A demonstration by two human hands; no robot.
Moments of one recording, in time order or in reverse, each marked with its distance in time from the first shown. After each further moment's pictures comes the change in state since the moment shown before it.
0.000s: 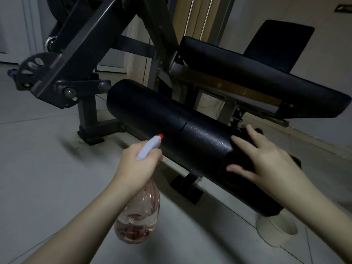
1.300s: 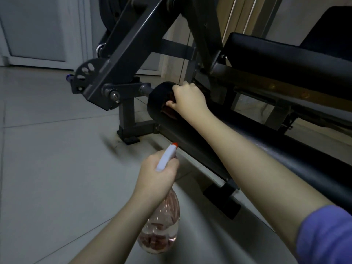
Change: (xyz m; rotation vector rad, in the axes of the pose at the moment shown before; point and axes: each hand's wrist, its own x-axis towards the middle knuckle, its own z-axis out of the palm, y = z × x) left_hand 0.016 -0.038 -0.031 0.054 0.167 -0.085; right_hand 0.257 -0.167 0.055 0.166 0.044 -0.085
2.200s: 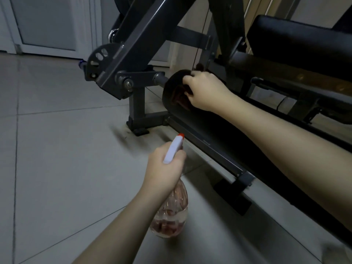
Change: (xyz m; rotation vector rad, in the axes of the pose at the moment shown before) left_hand 0.006 -0.014 -0.013 -0.038 0.045 -0.052; right_hand -0.001 0.001 -0.006 -0.037 -0.035 -0.243
